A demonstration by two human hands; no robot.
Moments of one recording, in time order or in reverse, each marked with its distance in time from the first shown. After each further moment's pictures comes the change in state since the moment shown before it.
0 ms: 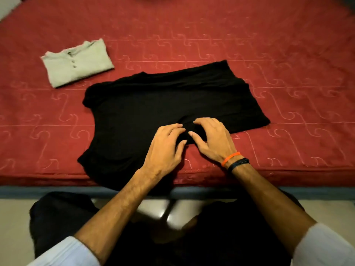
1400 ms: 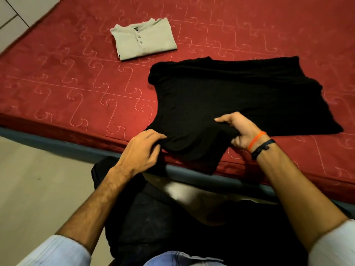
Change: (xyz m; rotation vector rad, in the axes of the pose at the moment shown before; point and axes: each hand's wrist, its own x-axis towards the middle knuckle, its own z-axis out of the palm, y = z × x) left_hand -0.129 -0.143 -0.121 0.063 -0.067 -0.109; right_hand 0.053 -0.123 0.033 1.353 -0.570 1.177
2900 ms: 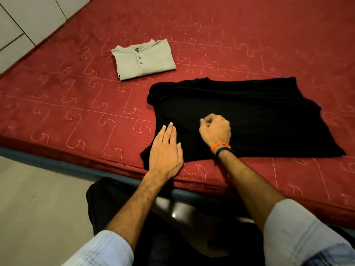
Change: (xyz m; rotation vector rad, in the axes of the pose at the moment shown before) left_hand 0.078 0.022 0.062 0.300 0.023 -0.275; right_hand 0.078 -0.009 0.042 -1.025 0.746 -0.723
